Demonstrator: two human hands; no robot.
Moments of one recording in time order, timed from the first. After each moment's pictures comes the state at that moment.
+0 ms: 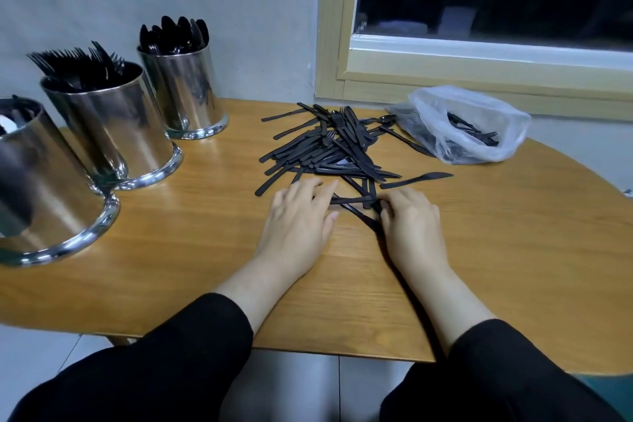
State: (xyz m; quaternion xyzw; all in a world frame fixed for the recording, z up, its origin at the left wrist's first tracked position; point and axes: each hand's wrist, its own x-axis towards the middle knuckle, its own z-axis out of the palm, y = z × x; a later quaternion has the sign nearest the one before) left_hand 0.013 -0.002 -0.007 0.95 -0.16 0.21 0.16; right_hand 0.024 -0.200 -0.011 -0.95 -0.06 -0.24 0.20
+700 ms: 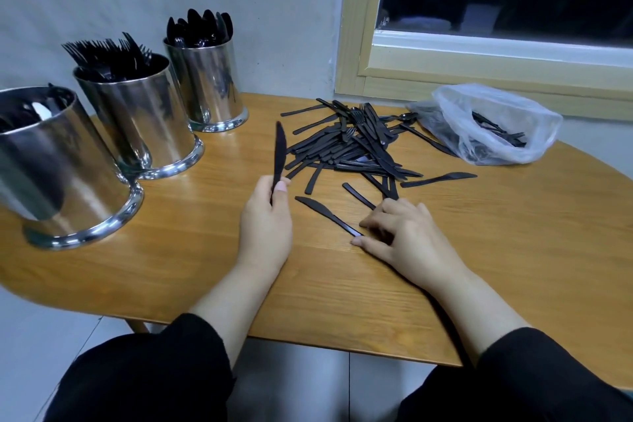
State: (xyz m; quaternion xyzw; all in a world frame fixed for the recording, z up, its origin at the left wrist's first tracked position) left_hand -0.010 0.034 0.007 0.80 0.12 0.20 0.55; right_hand 0.013 -0.190 -0.003 -0.94 -0.27 -0.13 0.16
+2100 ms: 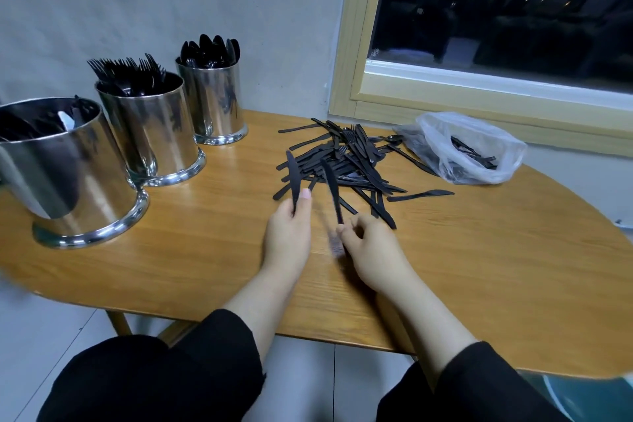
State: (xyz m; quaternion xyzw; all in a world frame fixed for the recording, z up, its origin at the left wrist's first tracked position) left_hand -0.013 0.005 0.004 0.69 0.14 0.11 0.70; right_hand -0.021 -0.135 0.027 -0.92 -0.03 0.01 0.40
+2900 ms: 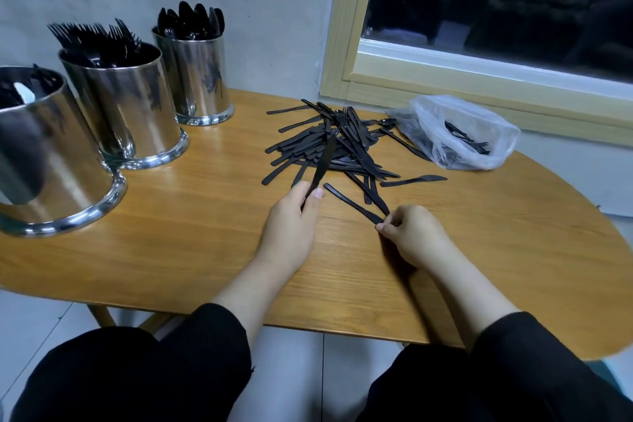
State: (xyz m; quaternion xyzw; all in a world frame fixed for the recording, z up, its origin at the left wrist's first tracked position) left_hand -0.015 0.006 -0.003 0.82 -0.01 0.12 0.56; right_hand 0.012 -0.200 0.022 -0.97 0.10 0.06 0.23
